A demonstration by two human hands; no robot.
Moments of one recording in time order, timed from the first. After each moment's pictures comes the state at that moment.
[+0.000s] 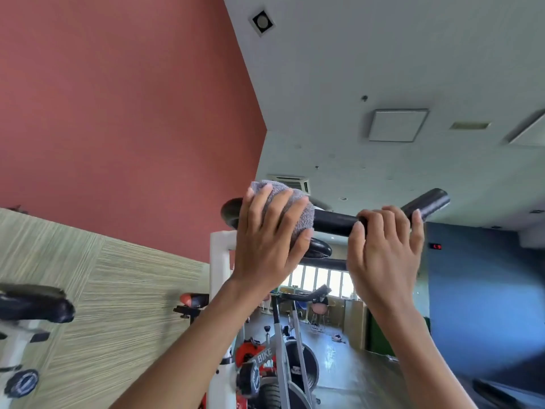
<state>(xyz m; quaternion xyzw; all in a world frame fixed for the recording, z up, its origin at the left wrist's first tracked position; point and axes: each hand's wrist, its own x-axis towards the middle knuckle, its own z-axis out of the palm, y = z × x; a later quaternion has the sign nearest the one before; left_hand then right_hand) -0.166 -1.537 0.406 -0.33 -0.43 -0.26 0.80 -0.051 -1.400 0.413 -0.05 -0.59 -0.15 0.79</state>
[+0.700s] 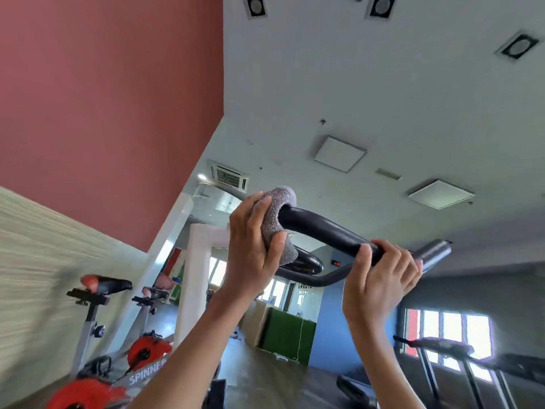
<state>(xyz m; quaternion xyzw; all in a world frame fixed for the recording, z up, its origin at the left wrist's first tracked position) -0.251 -1.538 0.407 -0.43 -0.22 -0.63 0.61 -0.099 -1.450 0.410 -0.10 -0.52 -0.08 0.84</state>
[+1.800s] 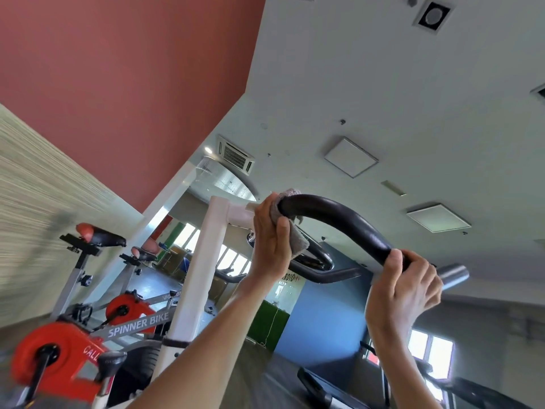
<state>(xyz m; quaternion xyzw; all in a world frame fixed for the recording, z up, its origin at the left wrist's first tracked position) -0.258 -1.502 0.403 -0.42 -0.16 -0.83 0.32 -0.089 -1.462 0.409 -0.11 -0.58 -0.03 0.81</state>
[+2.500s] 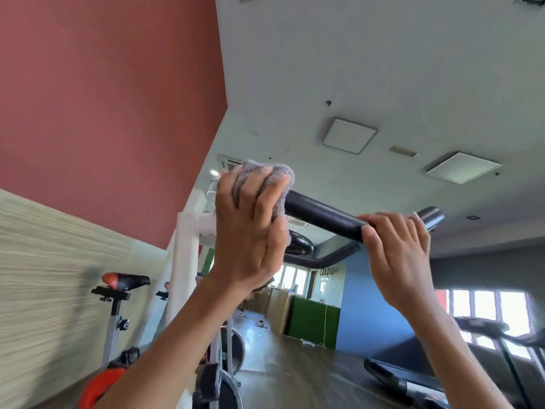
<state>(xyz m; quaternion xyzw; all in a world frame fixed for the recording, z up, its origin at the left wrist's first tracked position) -0.194 -1.550 0.406 -0.39 -0.31 -0.48 0.72 -0.030 -1.397 0.428 -0.02 -0.68 -0.21 0.70</state>
